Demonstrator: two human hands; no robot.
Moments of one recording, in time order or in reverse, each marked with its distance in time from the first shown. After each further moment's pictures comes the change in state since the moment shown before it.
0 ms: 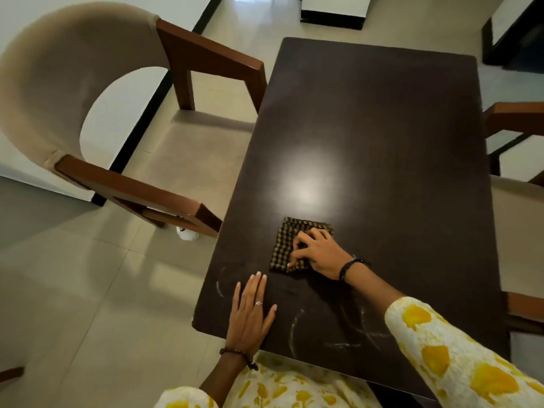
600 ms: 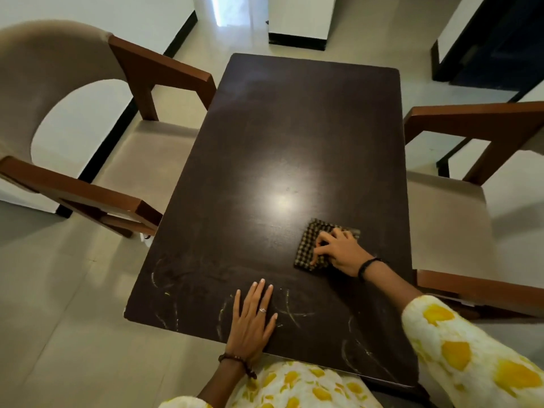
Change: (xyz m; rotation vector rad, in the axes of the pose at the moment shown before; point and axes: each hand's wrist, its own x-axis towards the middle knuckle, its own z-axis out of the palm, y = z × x) left_hand -0.014 0.138 0.054 0.060 -0.062 0.067; right_hand -0.155 0.112 0.009 0.005 -0.037 0.203
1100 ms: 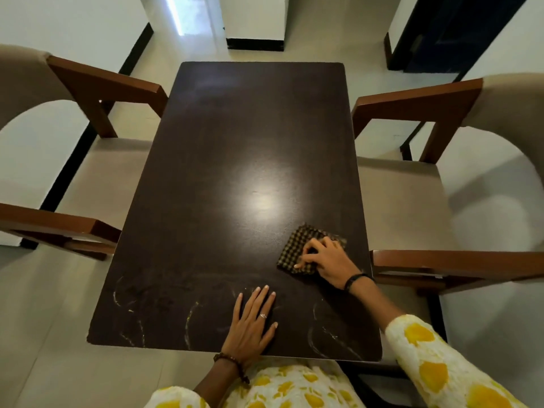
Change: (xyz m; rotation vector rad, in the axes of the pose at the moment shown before) left_hand 0.010 0.048 0.020 0.096 -0.102 0.219; right_hand -0.058 0.029 0.047 0.159 0.195 0.110
